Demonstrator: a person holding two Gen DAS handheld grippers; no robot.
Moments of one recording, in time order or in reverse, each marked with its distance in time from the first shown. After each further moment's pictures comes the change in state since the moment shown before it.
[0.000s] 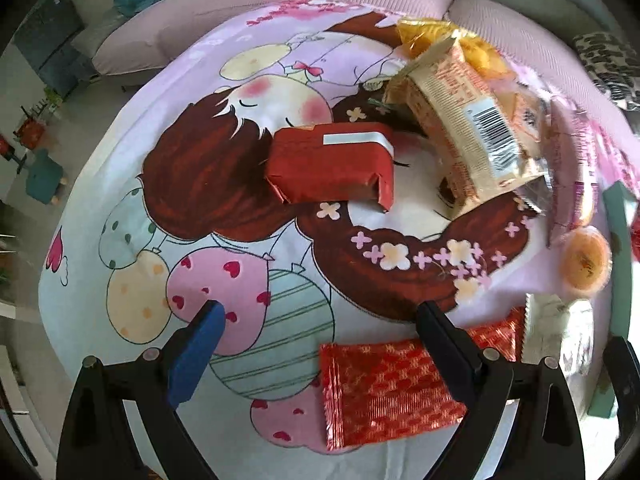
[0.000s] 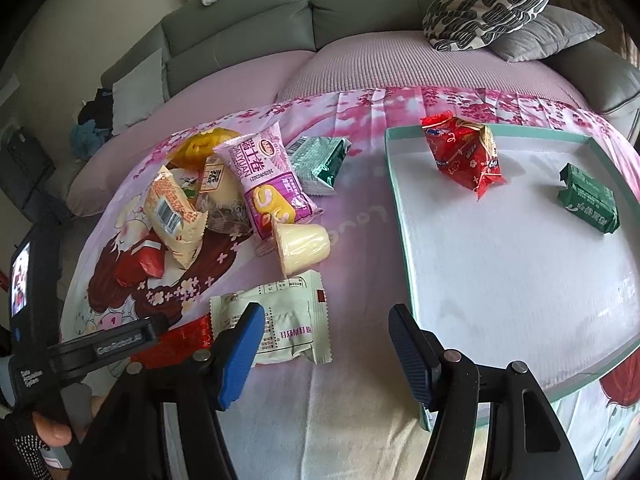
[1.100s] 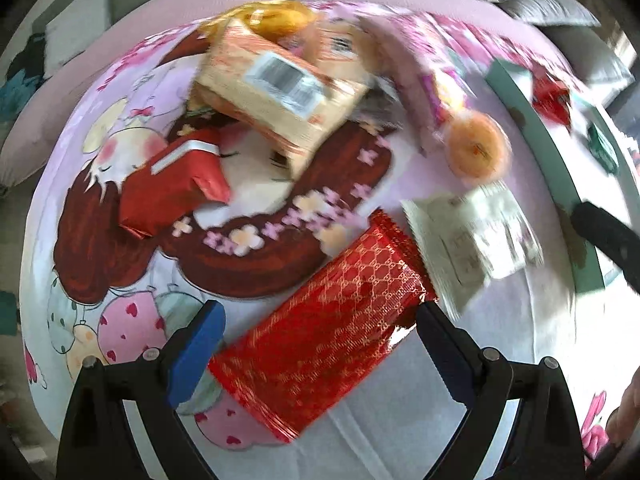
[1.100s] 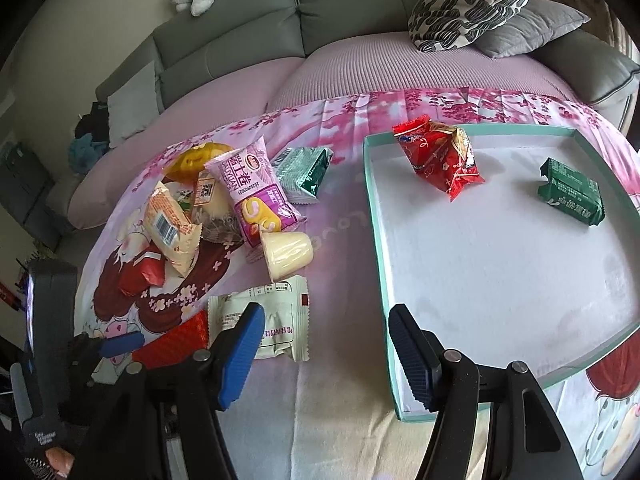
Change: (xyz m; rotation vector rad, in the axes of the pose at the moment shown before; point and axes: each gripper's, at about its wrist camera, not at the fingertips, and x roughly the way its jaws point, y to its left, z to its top) left arm 0.010 -0.075 -0.013 0.420 0.015 -0.187; right arm -0.013 -0.015 0.002 0.040 -0.008 0.006
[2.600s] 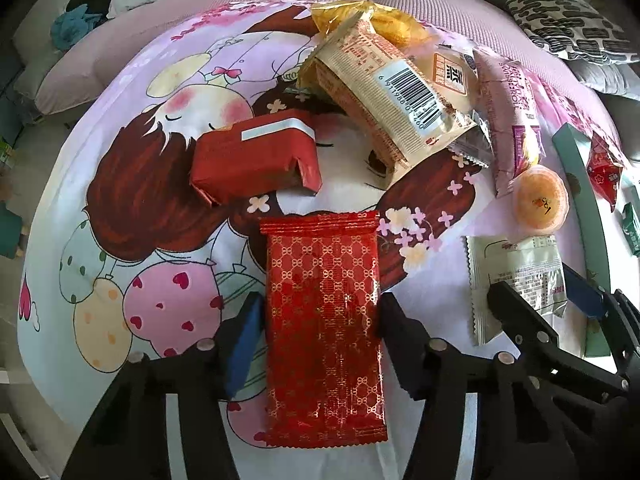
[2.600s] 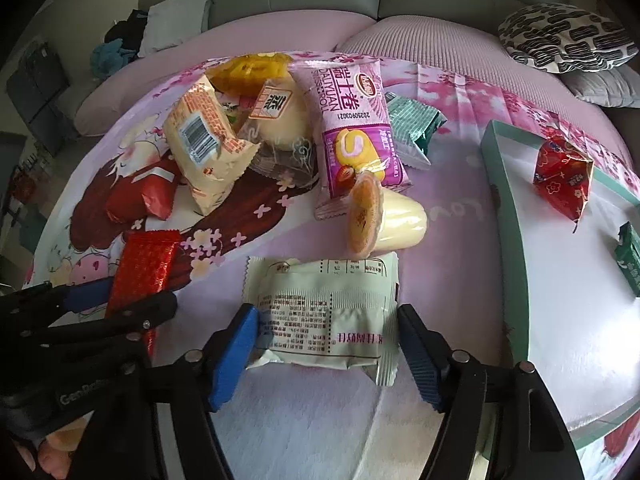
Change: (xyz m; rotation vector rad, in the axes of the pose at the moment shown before) left arm -0.027 0.025 -0.010 -0.237 -0.005 0.049; right arm 0.070 0.073 -0.009 -0.293 0.133 -0.037
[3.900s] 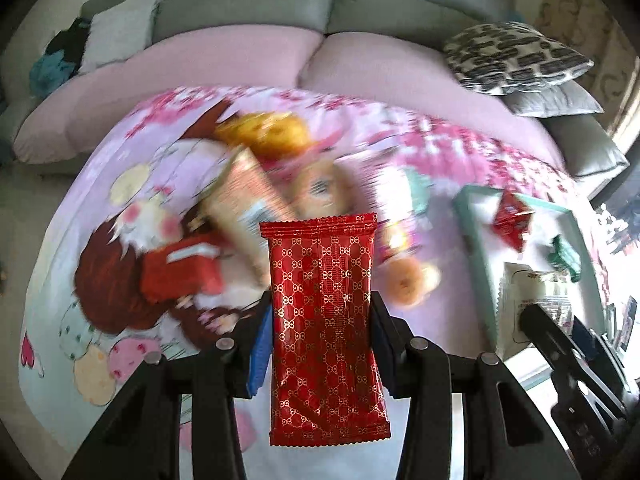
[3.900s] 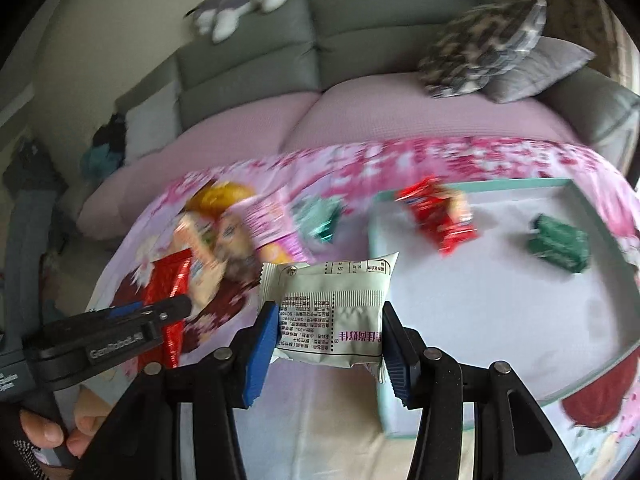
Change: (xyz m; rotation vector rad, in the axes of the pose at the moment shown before) left arm -0.087 -0.057 0.037 0.083 -0.191 -0.129; right arm -0.101 -0.091 -0.009 0.288 -0.270 -0.001
